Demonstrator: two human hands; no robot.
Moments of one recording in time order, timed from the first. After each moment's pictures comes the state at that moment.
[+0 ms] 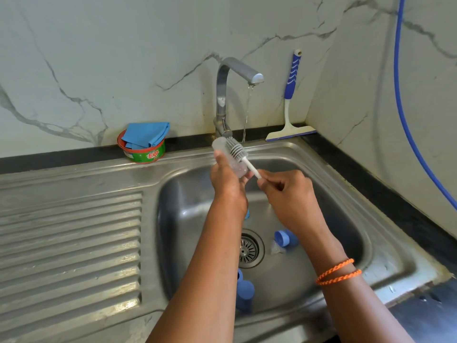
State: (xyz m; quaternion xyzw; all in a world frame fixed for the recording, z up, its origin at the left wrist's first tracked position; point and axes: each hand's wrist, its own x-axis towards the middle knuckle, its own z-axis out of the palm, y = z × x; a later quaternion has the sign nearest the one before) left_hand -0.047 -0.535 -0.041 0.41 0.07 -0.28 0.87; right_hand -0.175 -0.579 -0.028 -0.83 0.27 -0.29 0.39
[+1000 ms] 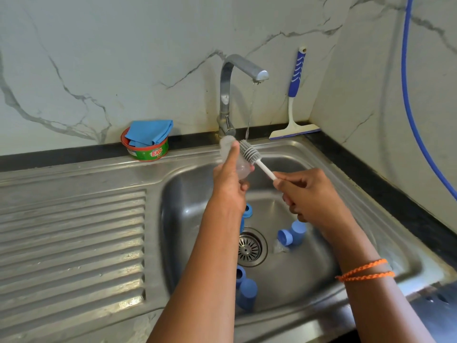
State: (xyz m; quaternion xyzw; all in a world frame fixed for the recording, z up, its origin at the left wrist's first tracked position) left_hand -0.041 -0.525 -0.046 0.48 0.05 -0.33 0.81; right_hand -0.191 -0.601 -0.019 -0.79 0.32 -0.23 0.48
